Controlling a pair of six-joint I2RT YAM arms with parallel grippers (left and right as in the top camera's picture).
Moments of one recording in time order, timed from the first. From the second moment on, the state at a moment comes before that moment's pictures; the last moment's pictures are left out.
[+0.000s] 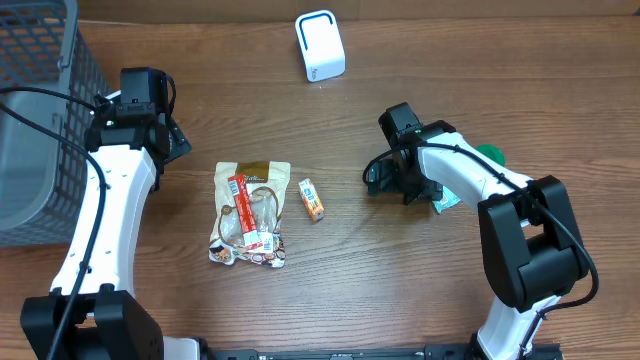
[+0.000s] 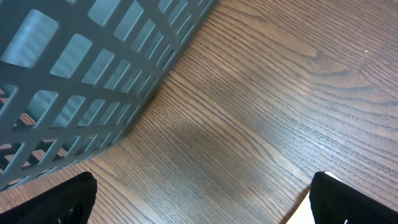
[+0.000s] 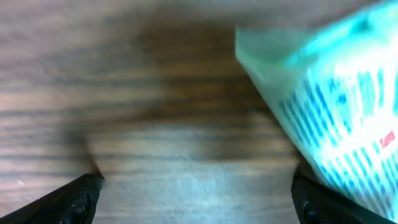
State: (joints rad) left arm 0.05 1.59 1.33 -0.94 -0.46 -0.51; right arm 0.36 1.95 1.24 -0.79 0.03 0.47
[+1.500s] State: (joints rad) left arm 0.05 1.59 1.33 -0.94 -0.46 -0.51; right arm 0.36 1.95 1.24 -0.68 0.03 0.46
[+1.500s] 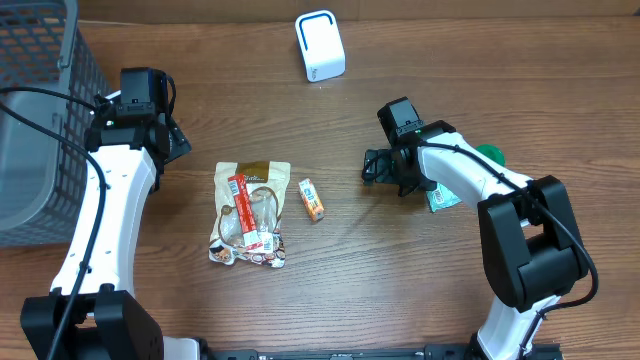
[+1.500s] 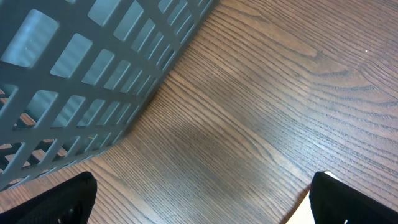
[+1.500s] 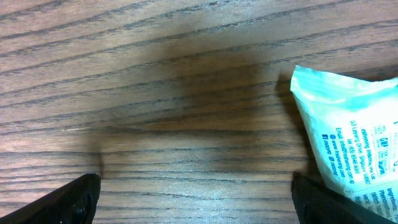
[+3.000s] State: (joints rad) left arm 0.05 1.59 1.33 -0.94 -0.46 -0.51; right arm 0.31 1.87 1.54 -1.08 -0.07 0.30
